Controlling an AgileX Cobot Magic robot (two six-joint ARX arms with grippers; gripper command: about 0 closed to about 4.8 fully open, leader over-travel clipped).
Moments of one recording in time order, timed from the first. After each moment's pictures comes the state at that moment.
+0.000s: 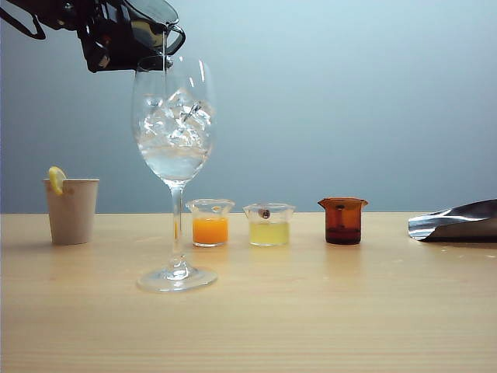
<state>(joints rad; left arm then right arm) -0.42 1.12 0.75 0.22 0.26 1.00 0.89 1.09 1.13 -0.58 -0.08 0.03</state>
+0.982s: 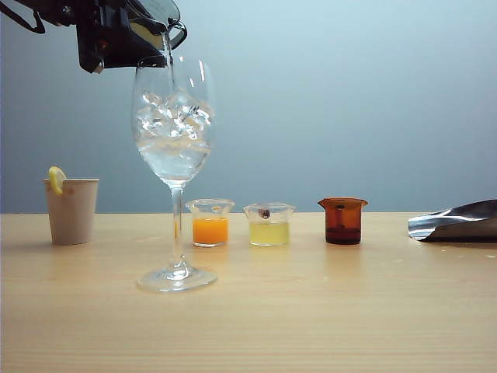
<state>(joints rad) -0.42 1.12 0.75 0.25 0.26 1.15 0.89 1.10 1.13 -0.58 -0.04 0.03</state>
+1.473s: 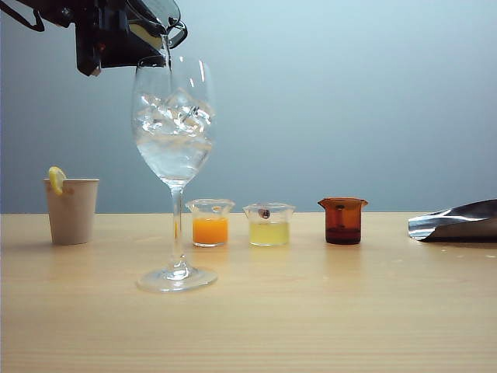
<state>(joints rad) -0.42 1.12 0.75 0.26 0.26 1.22 0.89 1.10 1.13 -0.59 -0.04 0.03</state>
